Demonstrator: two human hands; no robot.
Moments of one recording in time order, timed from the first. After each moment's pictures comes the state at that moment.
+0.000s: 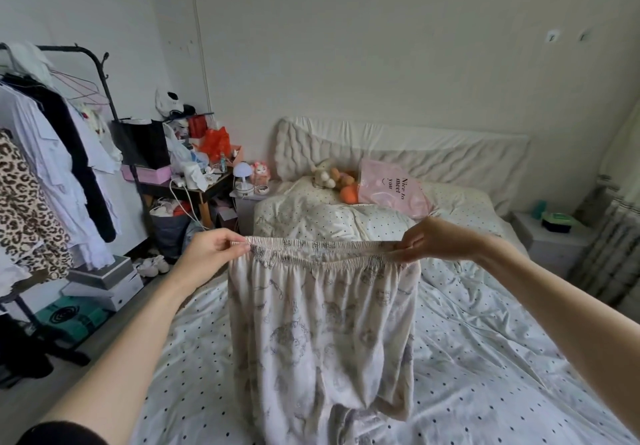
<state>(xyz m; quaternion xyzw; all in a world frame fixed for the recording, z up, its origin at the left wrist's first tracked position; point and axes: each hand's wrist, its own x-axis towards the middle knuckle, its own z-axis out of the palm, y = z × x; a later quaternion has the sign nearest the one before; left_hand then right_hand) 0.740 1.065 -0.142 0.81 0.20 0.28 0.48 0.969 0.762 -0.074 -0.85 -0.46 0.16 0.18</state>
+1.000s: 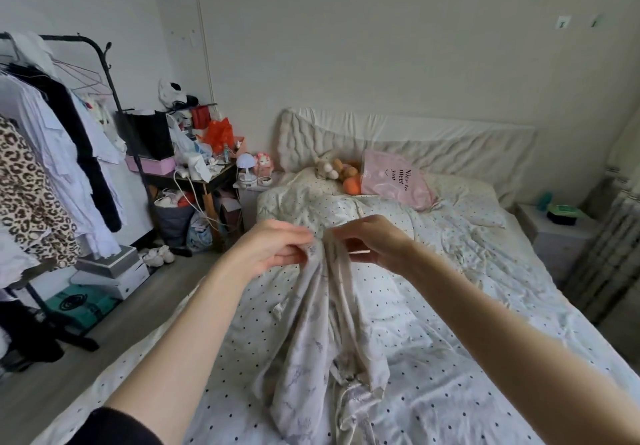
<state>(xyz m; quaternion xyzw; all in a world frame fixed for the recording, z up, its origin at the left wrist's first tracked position) 0.779 0.976 -0.104 0.67 0.26 0.11 0.68 0.896 0.831 -0.097 -0.70 -0.24 0.35 0.57</state>
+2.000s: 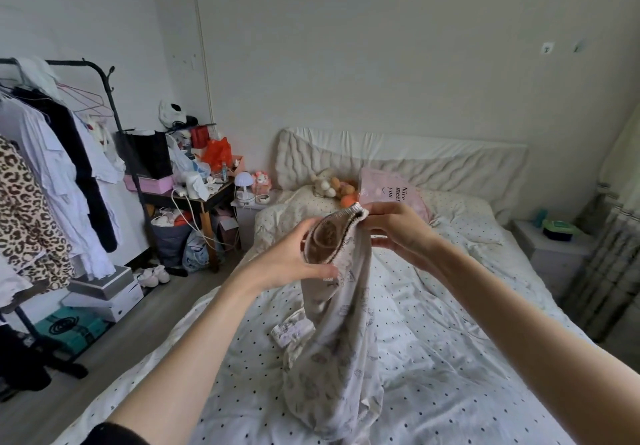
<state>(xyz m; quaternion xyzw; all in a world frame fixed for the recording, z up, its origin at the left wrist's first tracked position) 0.785 0.971 -0.097 0.87 0.05 0.10 0.48 0.906 0.814 -0.055 -0.67 -0.33 0.26 0.61</state>
